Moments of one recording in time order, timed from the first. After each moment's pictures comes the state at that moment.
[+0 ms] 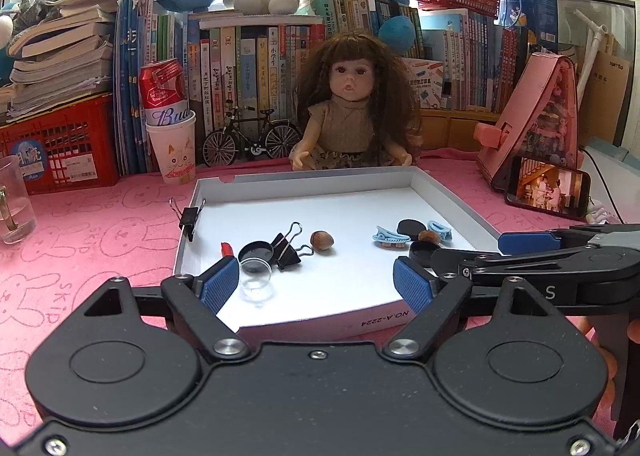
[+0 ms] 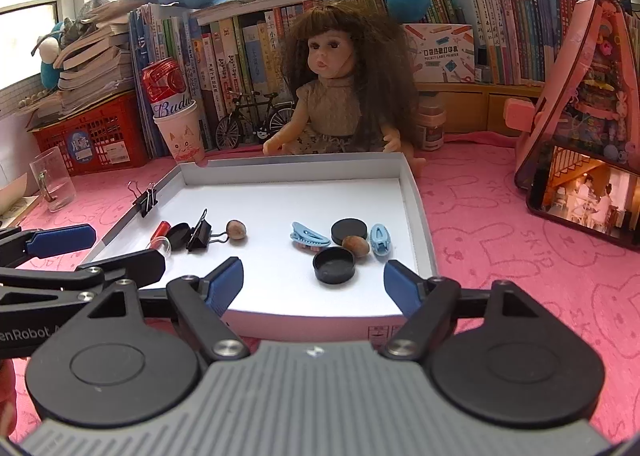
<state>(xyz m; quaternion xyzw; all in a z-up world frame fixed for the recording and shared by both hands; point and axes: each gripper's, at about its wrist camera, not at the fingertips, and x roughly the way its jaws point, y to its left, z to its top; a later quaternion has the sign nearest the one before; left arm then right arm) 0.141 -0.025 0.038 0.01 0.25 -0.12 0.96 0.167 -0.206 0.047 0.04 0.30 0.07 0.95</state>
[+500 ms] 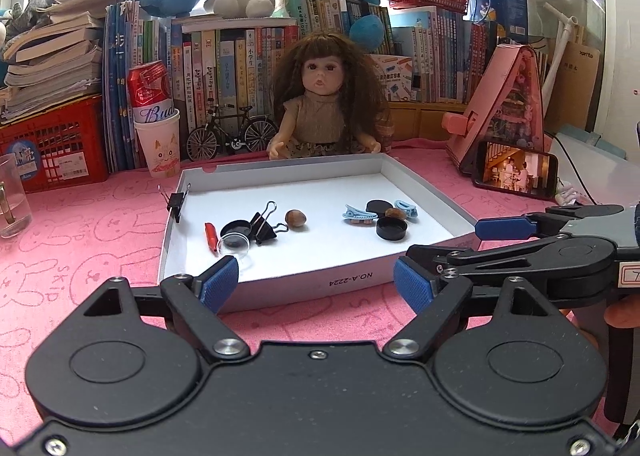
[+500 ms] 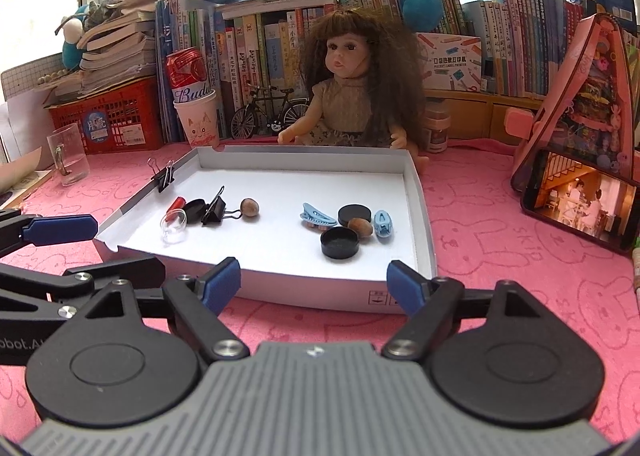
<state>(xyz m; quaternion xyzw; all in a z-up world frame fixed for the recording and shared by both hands) 0.097 -0.027 0.035 0.02 0.24 -0.15 0.96 0.135 -0.203 0.045 0.00 0.30 0.09 0.95</state>
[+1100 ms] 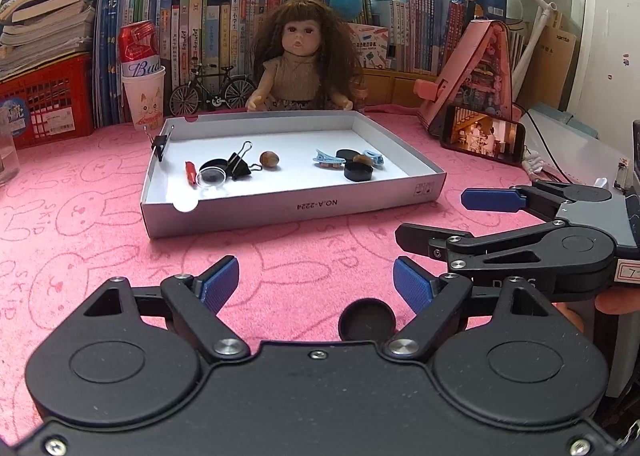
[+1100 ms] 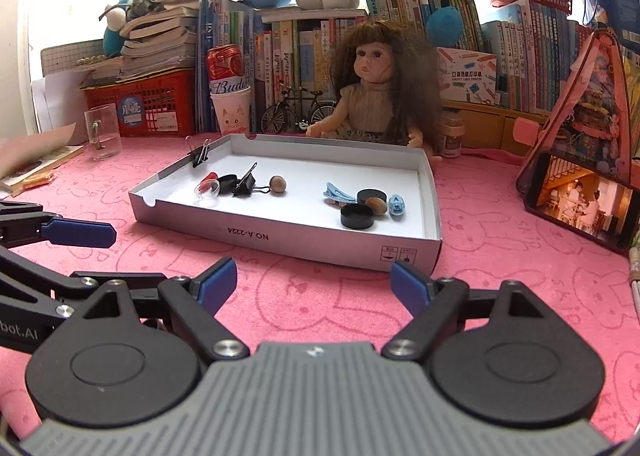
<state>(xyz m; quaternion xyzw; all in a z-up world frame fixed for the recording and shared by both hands) 0.051 -0.020 0.011 0.01 0.28 -0.18 0.94 0.082 -0.205 0.032 -0.03 0.26 0.13 0.96</state>
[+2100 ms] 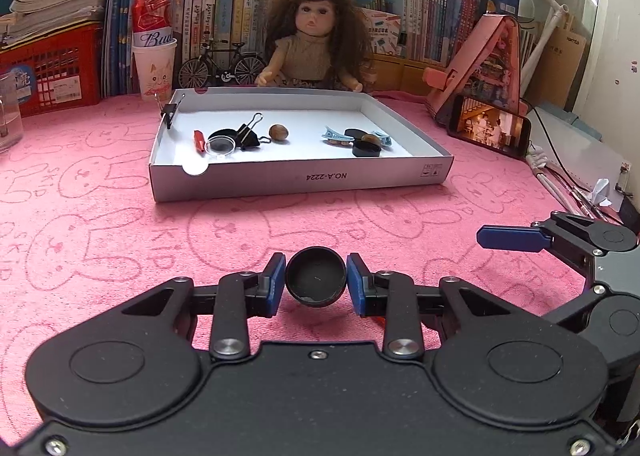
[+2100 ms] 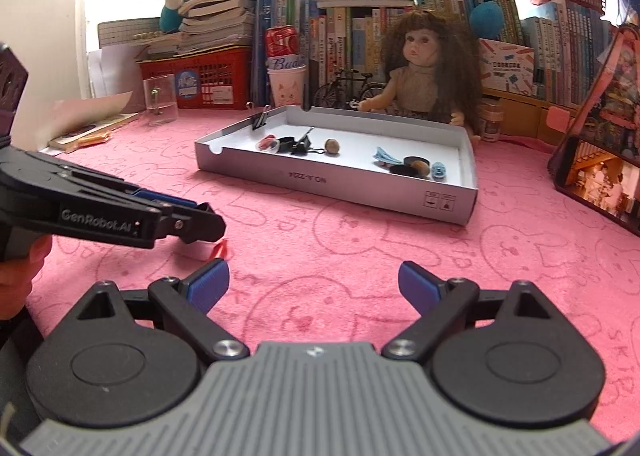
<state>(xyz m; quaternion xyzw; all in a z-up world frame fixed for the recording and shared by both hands) 0.049 -0.010 -0.002 -0.02 0.31 -0.17 0.94 0.037 -0.199 0.020 -0.05 0.28 0.21 0.94</state>
